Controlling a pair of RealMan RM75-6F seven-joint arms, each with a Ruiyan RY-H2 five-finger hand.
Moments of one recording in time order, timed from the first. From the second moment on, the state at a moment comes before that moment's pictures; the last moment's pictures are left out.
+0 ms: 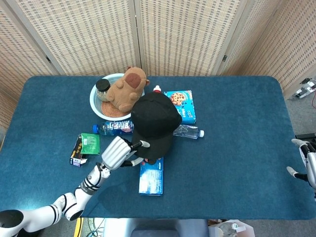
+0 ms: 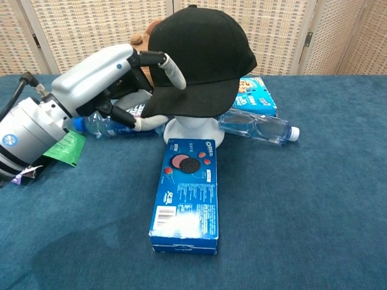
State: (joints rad) left arm -0.72 -1.78 -0.13 -1.11 1.74 1.41 -0.19; right arm 0.07 -1.00 0.11 -1.65 -1.32 1.41 -0.08
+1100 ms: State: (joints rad) left arm -0.75 -1.84 -0.16 -1.07 1.68 1.44 -0.22; right arm 0.06 -0.99 0.11 -1.64 -1.31 1.42 -0.06
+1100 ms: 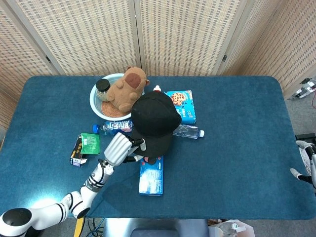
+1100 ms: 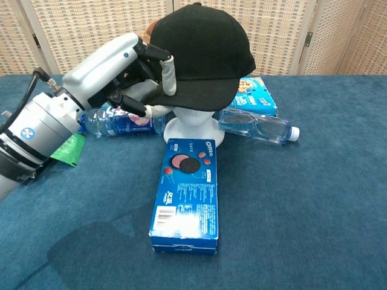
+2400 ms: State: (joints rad) left arm -0.73 -1.68 -0.29 -1.42 1.42 1.26 -0.34; right arm 0.05 -0.98 0.11 -1.67 -1.30 1.43 -0.07
